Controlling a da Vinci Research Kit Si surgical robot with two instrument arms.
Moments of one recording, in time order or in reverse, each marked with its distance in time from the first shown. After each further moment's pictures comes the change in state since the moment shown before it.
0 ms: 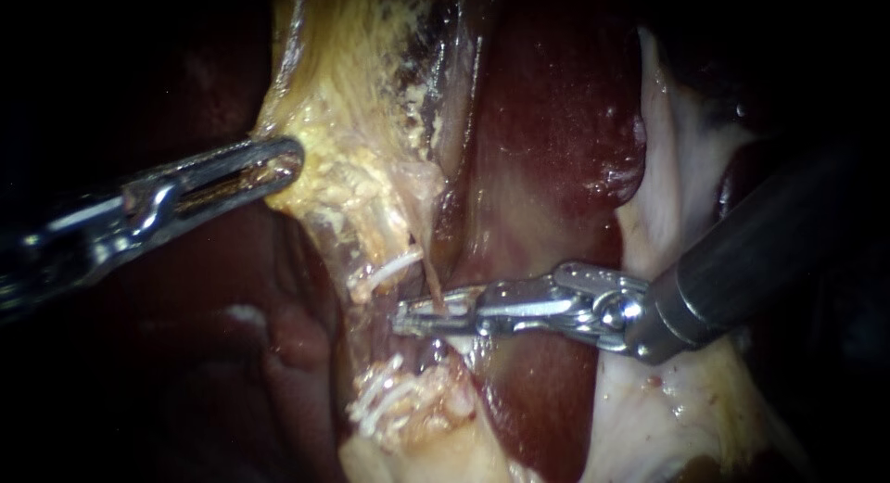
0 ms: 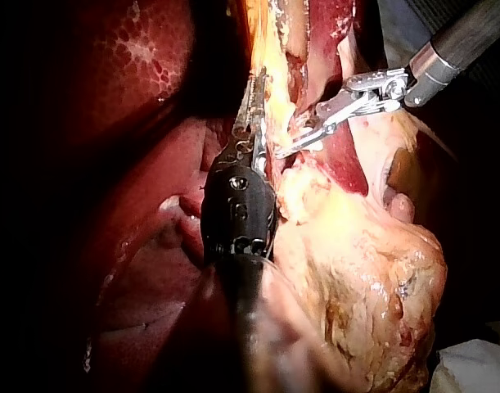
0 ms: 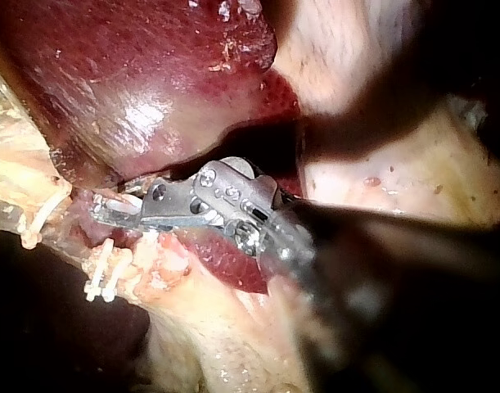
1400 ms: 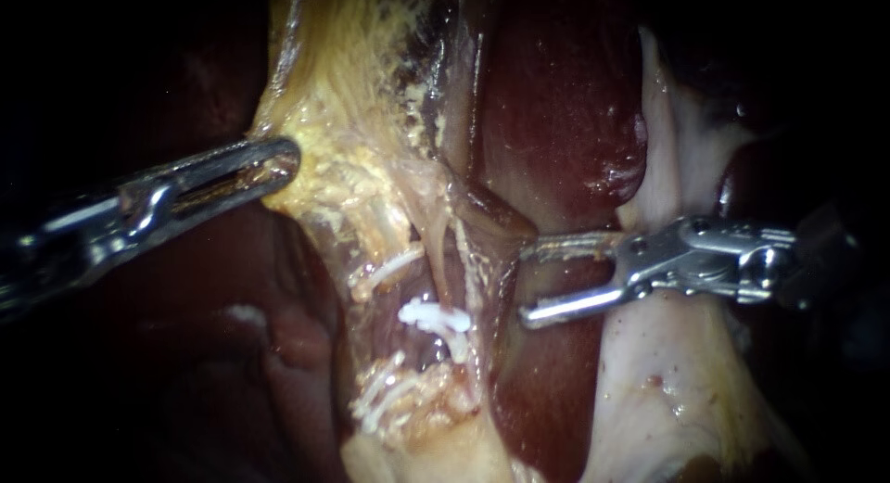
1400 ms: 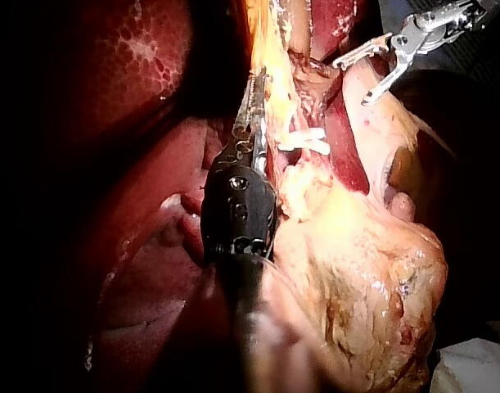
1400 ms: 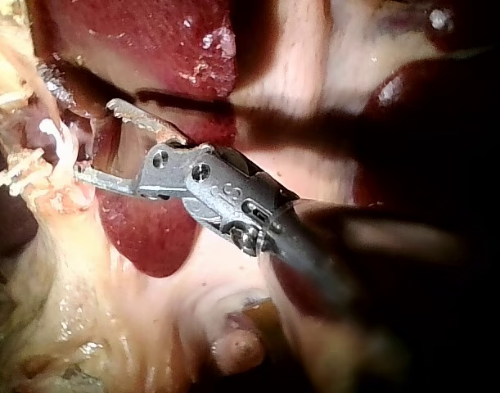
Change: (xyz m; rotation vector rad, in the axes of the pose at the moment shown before) right arm 0.008 -0.004 -0.016 0.062 0.044 -0.551; left arm 0.000 0.000 0.000 0.001 0.000 0.001
